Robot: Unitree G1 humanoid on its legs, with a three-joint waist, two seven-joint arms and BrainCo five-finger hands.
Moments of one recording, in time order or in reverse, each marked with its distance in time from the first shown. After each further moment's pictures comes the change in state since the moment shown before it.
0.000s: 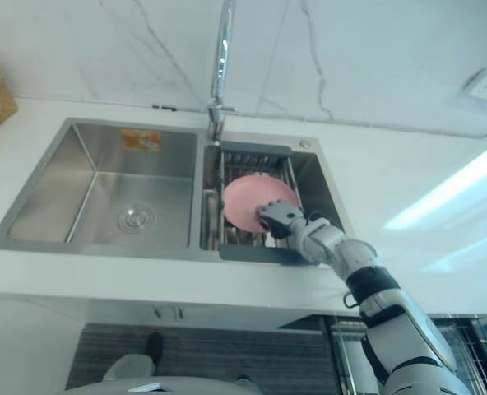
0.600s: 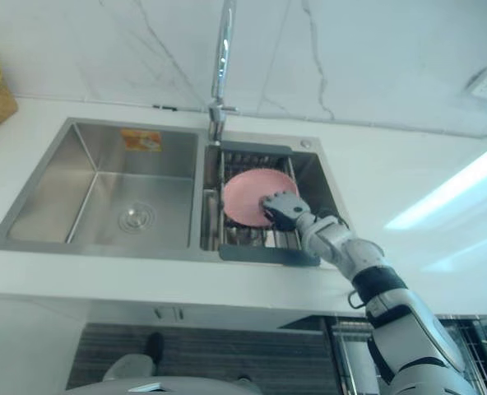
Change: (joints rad) left arm 0.002 -0.006 -0.001 0.000 0.028 -0.004 0.000; right arm -0.018 -0.032 0.007 0.000 0.064 0.023 -0.205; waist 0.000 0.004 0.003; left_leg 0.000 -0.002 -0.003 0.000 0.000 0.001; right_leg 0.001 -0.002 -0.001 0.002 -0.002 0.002
